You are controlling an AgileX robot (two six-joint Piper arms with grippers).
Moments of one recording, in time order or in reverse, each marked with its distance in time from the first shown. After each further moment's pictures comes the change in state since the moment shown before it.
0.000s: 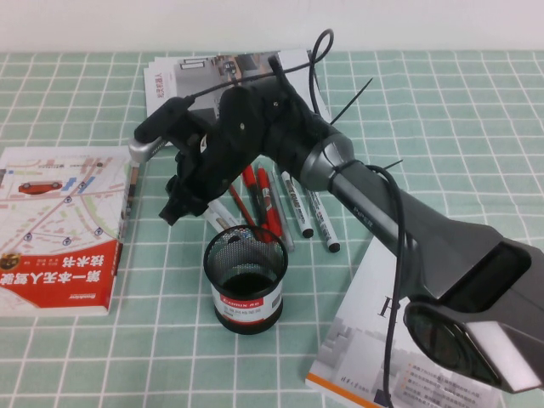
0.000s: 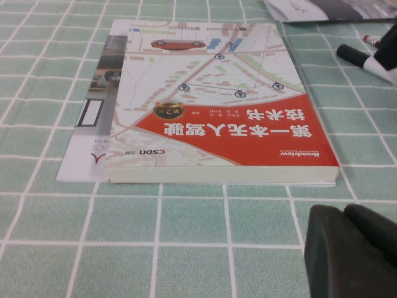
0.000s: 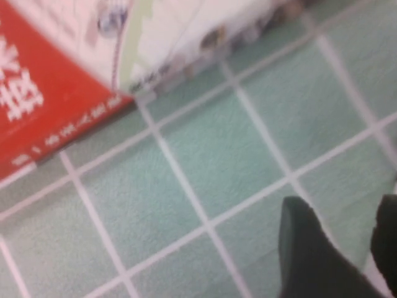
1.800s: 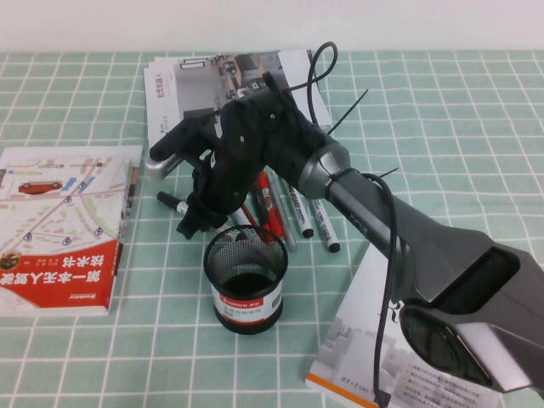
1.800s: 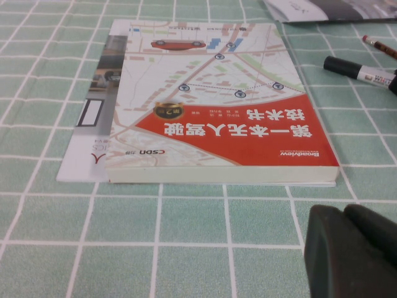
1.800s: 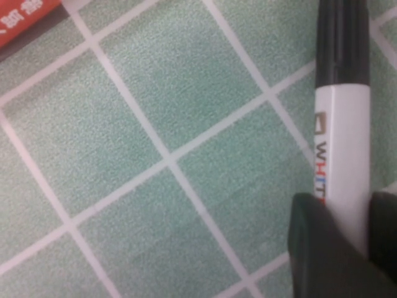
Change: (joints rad) right arm -0.007 0.044 -0.021 -0.092 0.100 0.072; left arm 0.000 0.000 0.000 0.000 0.000 0.000
